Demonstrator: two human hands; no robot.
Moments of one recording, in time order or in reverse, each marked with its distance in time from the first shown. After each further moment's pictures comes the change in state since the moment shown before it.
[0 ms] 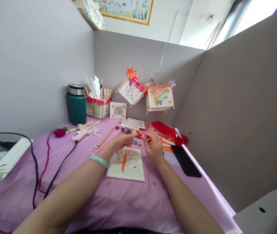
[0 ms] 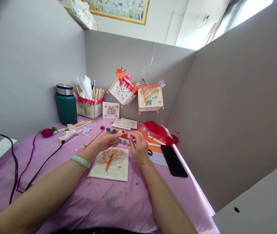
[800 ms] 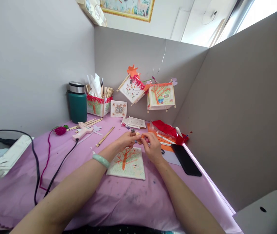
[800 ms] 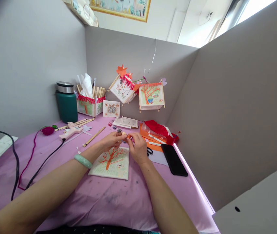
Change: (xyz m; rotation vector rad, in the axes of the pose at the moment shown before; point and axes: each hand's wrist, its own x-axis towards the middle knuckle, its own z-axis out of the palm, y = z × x) left_hand 0.009 -0.018 0.006 0.230 0.170 -0.098; right_hand -0.004 -0.005 0.006 -0.042 -0.102 0.077
